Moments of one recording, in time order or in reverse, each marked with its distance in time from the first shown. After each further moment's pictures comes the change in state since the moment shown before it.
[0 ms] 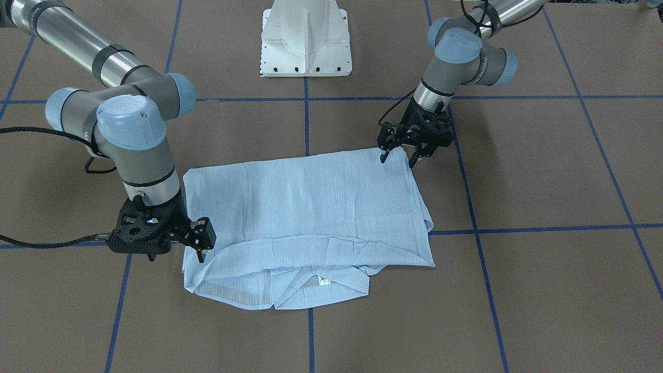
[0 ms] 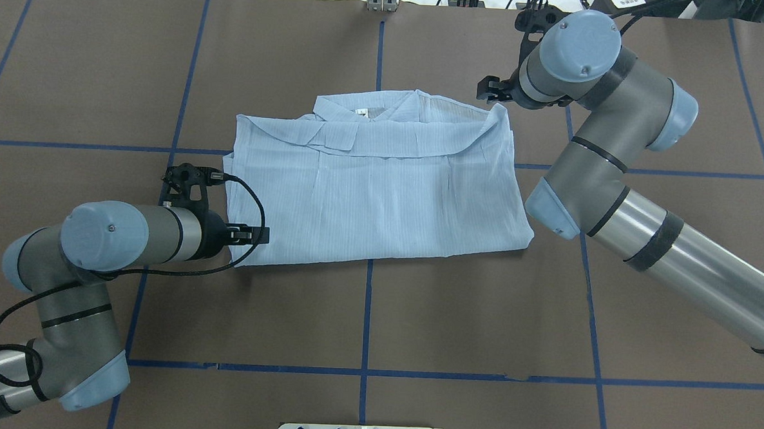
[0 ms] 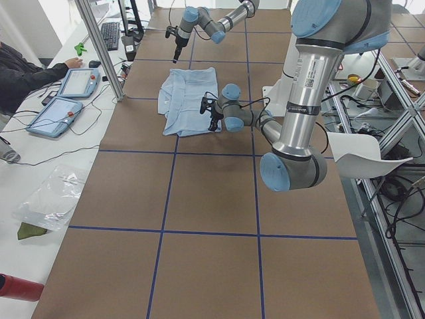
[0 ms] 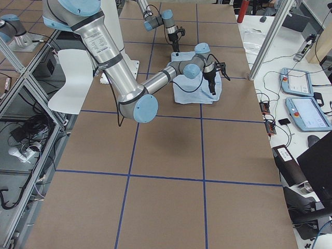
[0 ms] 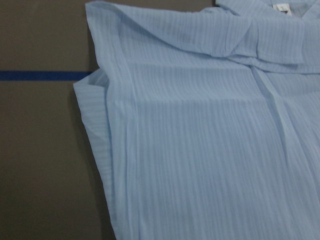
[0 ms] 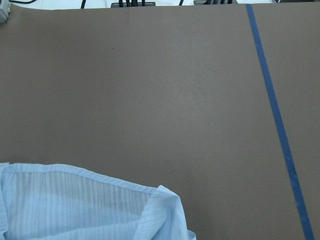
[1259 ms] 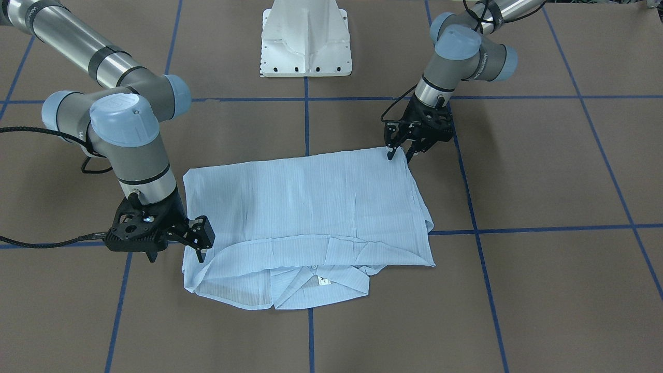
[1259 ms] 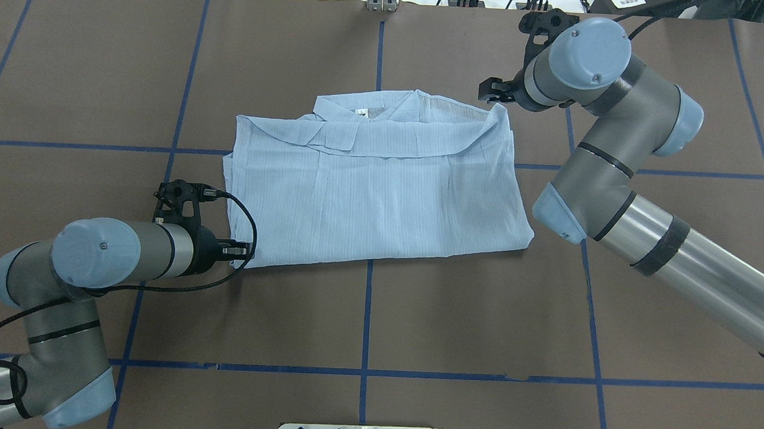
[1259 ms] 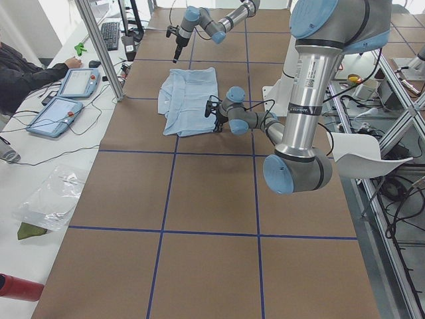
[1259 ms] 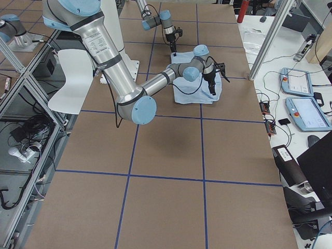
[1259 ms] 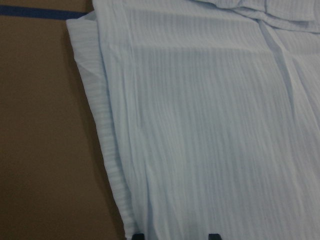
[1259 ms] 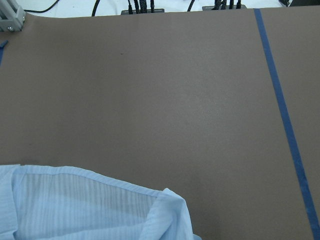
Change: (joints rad) left arm 0.031 0.047 -0.030 0.008 0.006 -0.008; right arm 0.000 -0.021 0.001 0.053 -0.001 0.005
